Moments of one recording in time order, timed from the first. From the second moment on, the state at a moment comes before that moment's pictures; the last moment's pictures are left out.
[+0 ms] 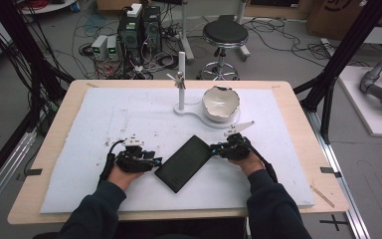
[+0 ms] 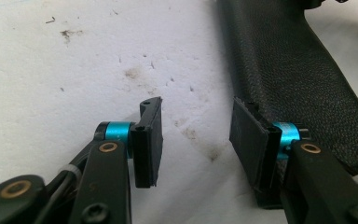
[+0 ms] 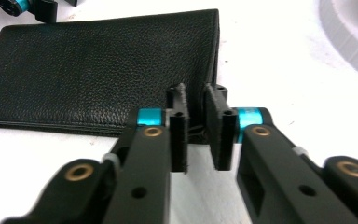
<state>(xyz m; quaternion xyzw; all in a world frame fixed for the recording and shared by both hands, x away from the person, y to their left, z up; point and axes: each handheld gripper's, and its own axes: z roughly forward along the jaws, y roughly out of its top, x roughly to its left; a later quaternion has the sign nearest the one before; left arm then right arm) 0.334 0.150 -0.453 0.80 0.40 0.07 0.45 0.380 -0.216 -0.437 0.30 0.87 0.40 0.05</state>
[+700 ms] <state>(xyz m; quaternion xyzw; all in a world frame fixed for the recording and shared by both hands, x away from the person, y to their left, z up) 0.339 0.189 -0.431 0.75 0.44 0.12 0.49 0.326 -0.293 -0.423 0.44 0.85 0.27 0.13</state>
